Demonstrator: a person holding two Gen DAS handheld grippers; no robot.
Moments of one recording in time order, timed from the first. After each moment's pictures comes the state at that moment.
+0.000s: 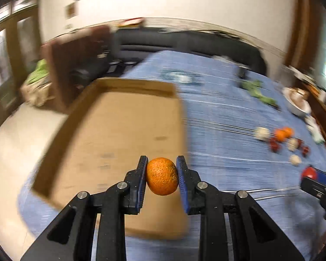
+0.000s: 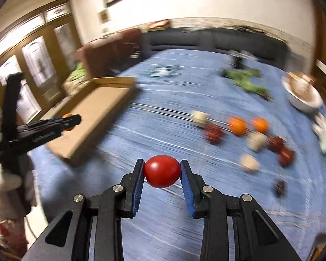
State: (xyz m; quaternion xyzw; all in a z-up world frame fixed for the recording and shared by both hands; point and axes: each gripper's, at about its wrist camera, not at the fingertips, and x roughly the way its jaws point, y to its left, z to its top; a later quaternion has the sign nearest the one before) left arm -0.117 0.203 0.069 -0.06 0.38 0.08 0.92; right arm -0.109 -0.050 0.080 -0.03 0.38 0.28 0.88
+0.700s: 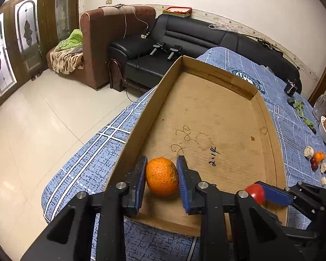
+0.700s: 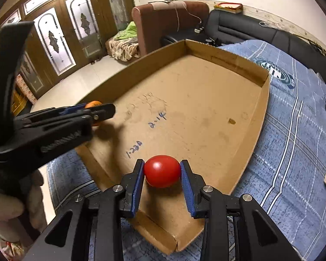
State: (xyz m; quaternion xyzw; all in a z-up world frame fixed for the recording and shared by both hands) left arm -0.132 0.323 0.033 -0.13 0.40 0.15 0.90; right arm -0.085 0.172 0.018 -0.12 0.43 0.38 0.81
